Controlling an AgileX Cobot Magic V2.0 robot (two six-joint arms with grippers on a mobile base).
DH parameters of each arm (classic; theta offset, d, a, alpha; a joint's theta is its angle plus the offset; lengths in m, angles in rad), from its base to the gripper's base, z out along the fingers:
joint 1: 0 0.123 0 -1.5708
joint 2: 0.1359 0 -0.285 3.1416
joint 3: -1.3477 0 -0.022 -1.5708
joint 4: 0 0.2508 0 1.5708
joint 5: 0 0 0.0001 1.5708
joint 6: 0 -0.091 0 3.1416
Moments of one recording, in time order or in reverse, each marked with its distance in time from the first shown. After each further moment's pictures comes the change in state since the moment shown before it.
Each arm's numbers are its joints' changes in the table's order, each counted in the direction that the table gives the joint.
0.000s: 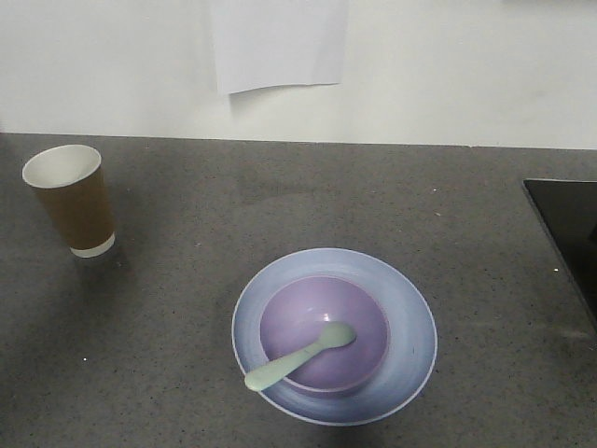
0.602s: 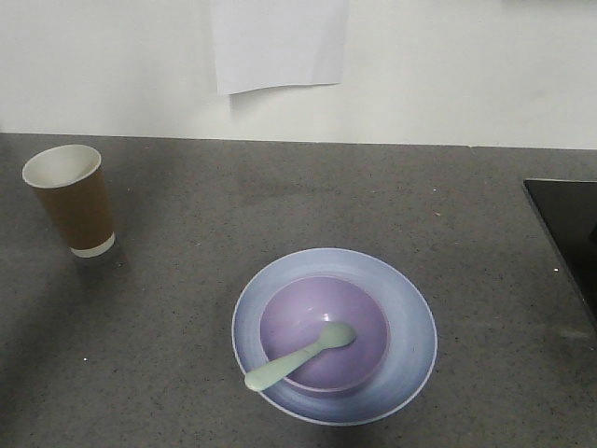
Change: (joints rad) left arm 0.171 0.135 0.299 -0.103 0.070 -0.008; right arm 0.000 0.000 0.000 0.024 0.001 -0.002
